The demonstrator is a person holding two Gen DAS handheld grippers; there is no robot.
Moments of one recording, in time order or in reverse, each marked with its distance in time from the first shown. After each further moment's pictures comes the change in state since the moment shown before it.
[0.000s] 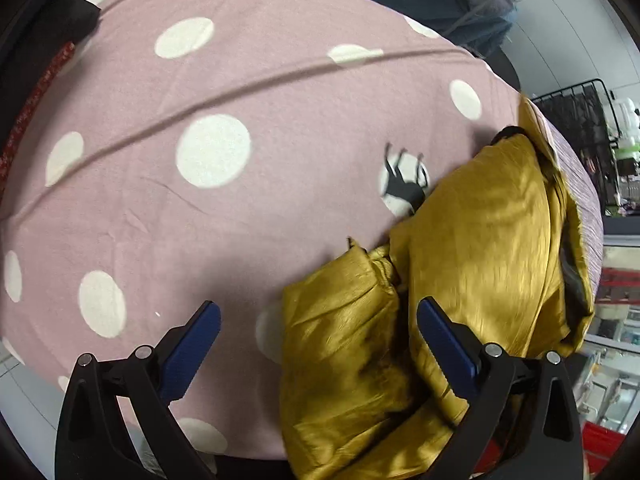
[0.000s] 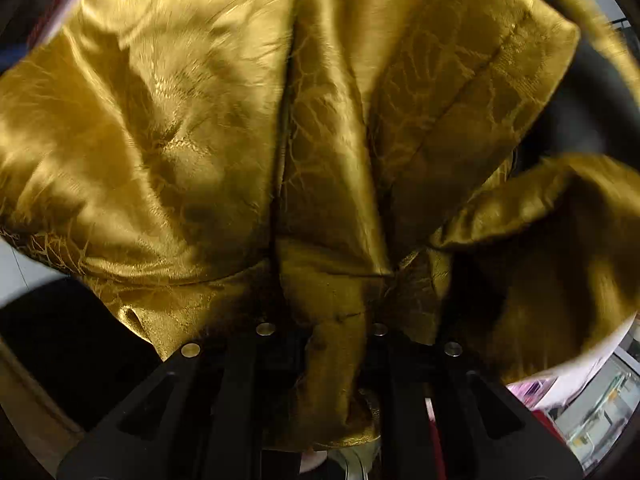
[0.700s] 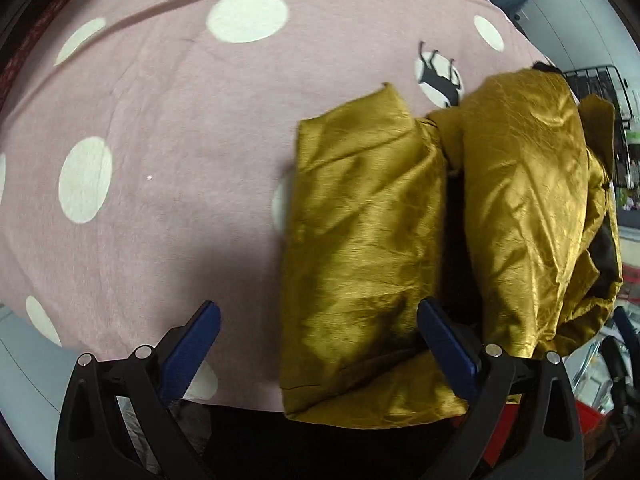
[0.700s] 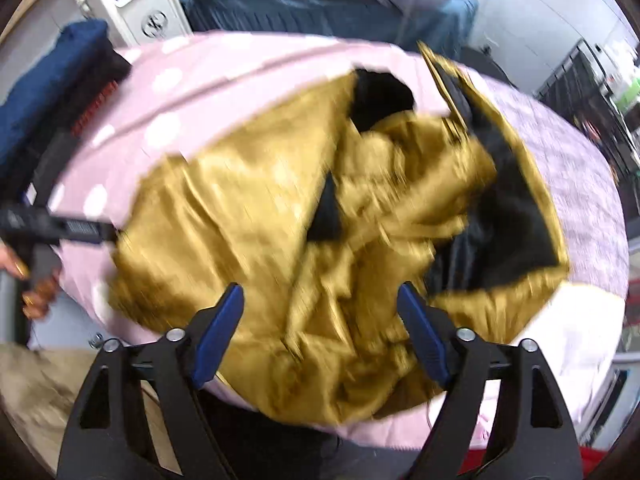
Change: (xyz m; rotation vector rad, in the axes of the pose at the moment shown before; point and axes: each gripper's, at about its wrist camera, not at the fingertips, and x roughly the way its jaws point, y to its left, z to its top) left arm 0.050 0.030 -0.085 -0.069 0.100 0.011; right arm -0.159 0.011 -0.039 0.049 -0.517 0.011
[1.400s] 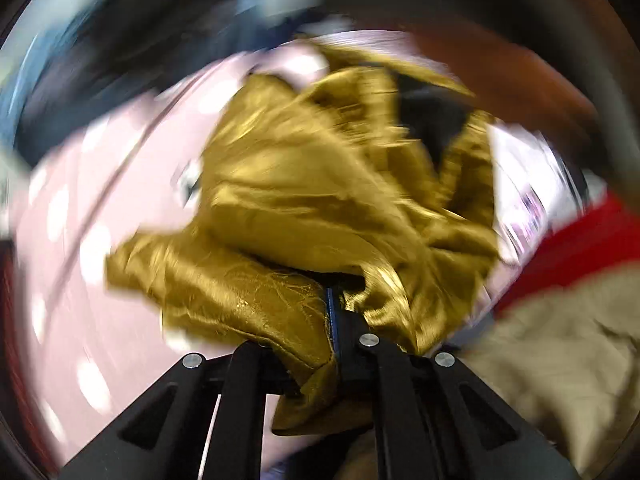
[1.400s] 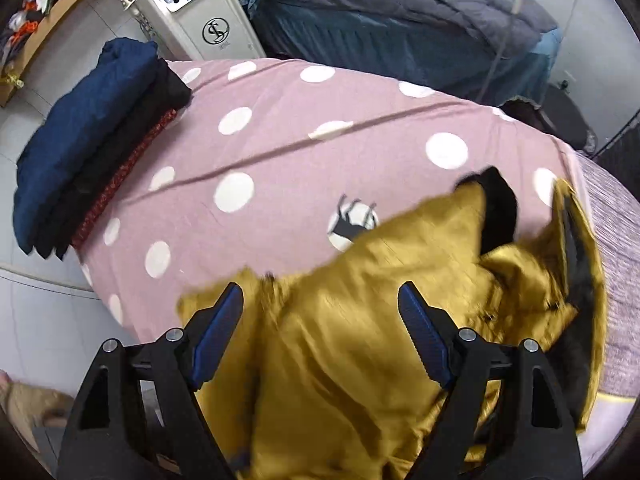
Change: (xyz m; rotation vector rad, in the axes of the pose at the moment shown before) left arm -0.043 -0.191 -0.092 0.915 -0.325 -0.007; right arm 0.042 0.052 0.150 -0.101 0.038 0.237
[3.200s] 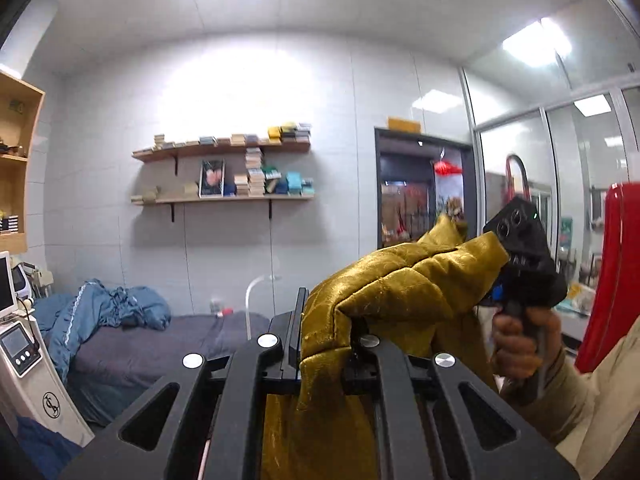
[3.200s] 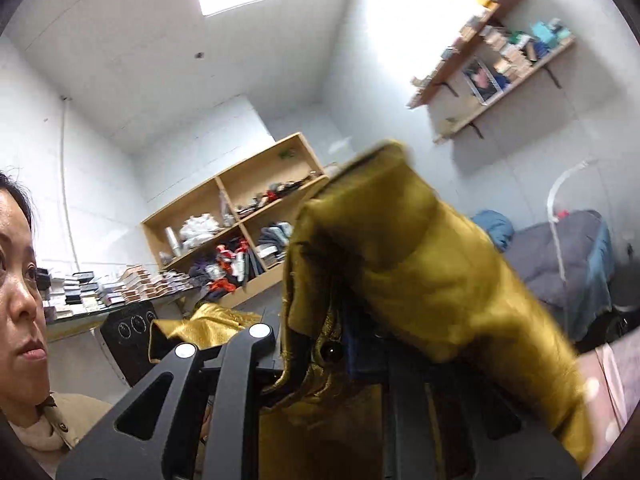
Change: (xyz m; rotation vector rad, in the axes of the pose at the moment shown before) left arm -0.458 -0.026 0.030 0.102 -1.137 0.090; right arm -0.481 -0.012 -0.149 -0.011 -1.138 0.592
